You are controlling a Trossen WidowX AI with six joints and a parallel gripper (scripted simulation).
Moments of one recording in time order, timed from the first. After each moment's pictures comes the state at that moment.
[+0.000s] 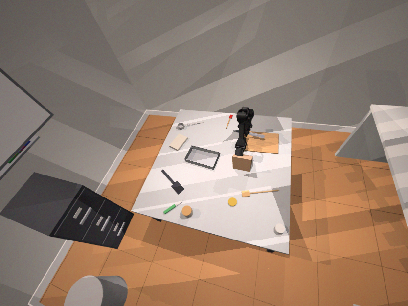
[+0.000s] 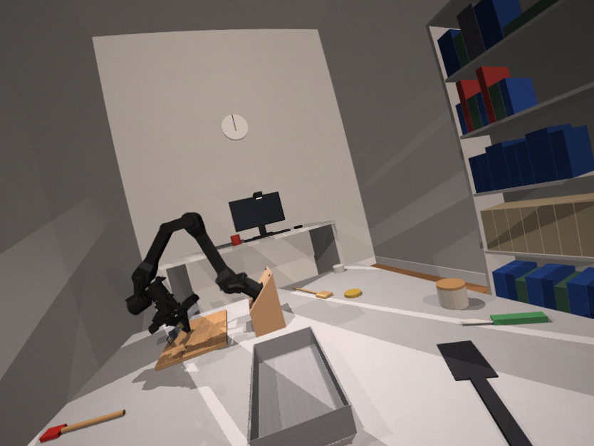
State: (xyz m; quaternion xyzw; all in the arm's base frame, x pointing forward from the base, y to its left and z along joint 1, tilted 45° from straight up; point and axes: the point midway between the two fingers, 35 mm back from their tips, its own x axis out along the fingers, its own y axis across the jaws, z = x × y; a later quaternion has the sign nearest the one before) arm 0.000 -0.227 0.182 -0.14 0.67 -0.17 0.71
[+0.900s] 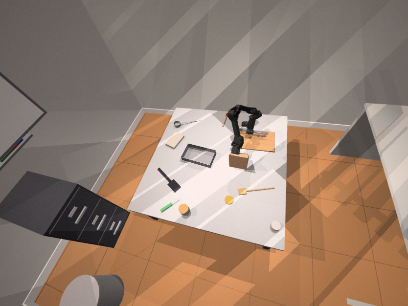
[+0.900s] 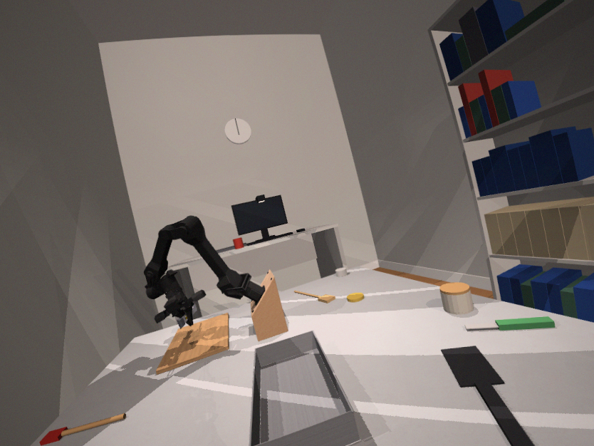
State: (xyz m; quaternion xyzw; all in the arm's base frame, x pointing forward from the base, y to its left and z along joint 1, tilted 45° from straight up) arm -0.063 -0.221 0.194 -0.25 0.65 -0.15 0.70
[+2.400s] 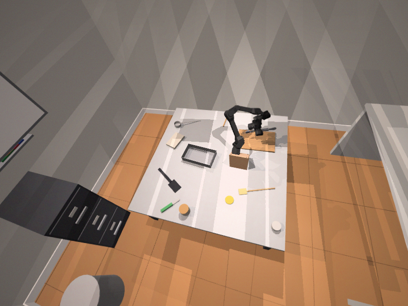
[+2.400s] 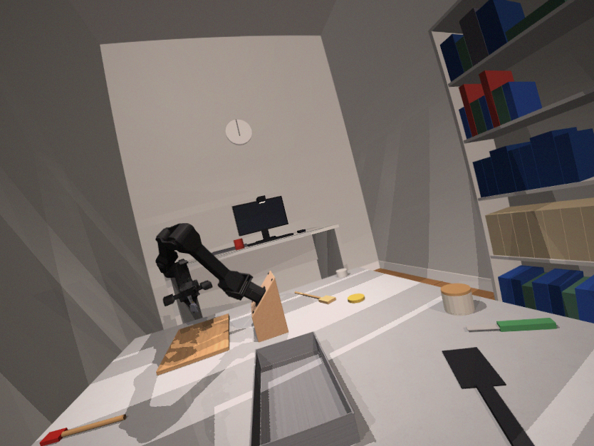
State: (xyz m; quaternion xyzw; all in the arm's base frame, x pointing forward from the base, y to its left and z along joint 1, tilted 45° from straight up) arm -0.129 -0.194 0.210 -0.38 0.70 -0.13 0.59
